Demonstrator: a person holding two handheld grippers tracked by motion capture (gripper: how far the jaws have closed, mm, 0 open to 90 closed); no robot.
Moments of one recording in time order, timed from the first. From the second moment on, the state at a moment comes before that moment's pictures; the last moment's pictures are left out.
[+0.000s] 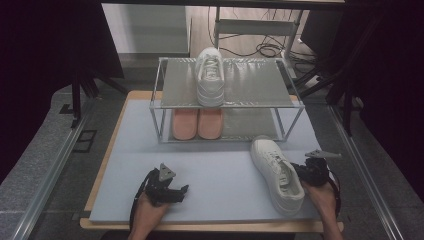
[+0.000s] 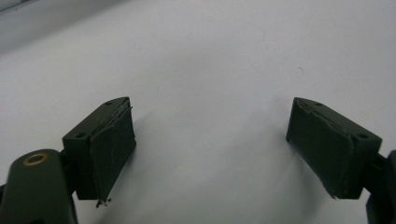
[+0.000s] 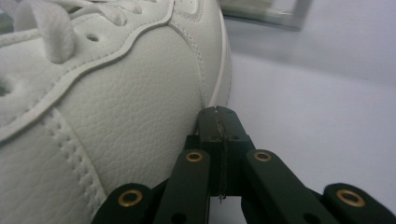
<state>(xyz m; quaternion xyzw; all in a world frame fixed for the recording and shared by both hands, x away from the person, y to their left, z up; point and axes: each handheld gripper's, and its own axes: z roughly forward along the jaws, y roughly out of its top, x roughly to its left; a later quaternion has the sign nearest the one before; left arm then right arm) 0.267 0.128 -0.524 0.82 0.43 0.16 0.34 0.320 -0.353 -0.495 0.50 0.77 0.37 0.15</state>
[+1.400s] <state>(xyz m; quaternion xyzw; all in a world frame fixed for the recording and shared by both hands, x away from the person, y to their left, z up) 0.266 0.128 -0.524 0.82 0.43 0.16 0.34 0.340 -0.263 -0.483 0.40 0.84 0.37 0.07</state>
